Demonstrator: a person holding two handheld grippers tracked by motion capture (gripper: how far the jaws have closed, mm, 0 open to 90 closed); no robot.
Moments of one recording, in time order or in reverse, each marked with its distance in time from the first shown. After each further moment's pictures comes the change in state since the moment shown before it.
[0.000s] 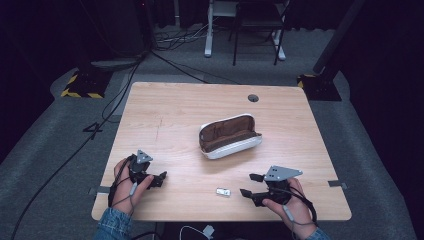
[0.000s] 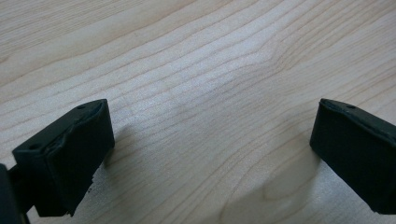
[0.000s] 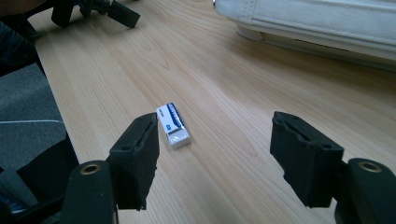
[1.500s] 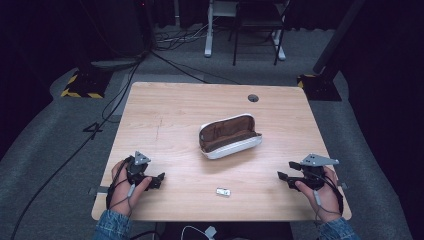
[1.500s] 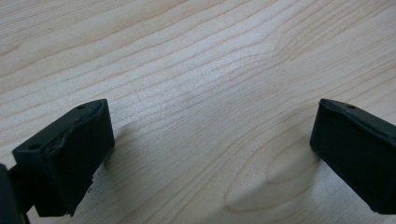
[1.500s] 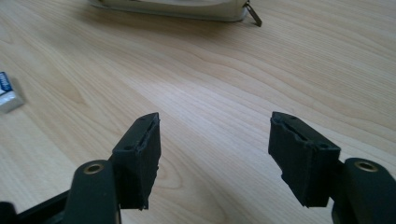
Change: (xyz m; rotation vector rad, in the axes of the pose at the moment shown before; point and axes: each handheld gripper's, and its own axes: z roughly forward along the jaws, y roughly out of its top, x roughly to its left) left arm 0.002 -0.005 -0.005 -0.001 0.007 -0.006; right arm -0.088 -0.030 -0.059 0.057 -0.269 0.111
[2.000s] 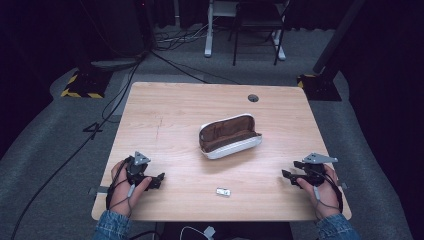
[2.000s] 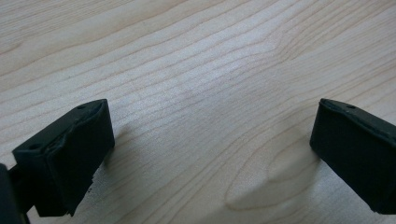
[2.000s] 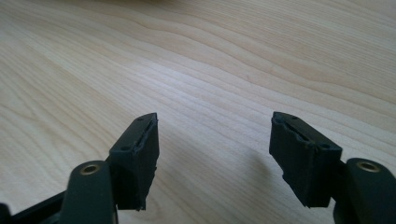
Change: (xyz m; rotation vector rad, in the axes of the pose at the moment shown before) left arm 0.000 -0.001 -0.001 0.002 0.003 -0.001; right arm -0.032 -0.021 0.021 0.045 -0.072 0.046
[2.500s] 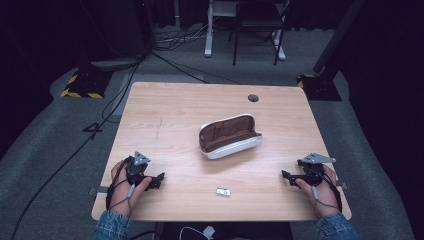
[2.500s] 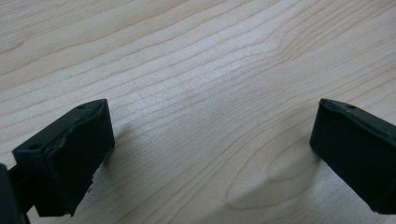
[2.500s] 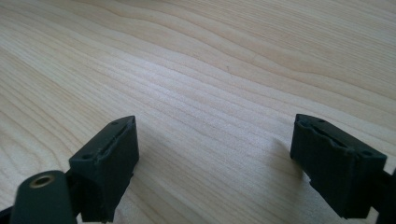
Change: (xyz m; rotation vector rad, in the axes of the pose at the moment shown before) left arm 0.000 0.000 0.000 -0.002 0.003 -0.008; right arm -0.009 -0.008 0.012 0.000 -0.046 -0.002
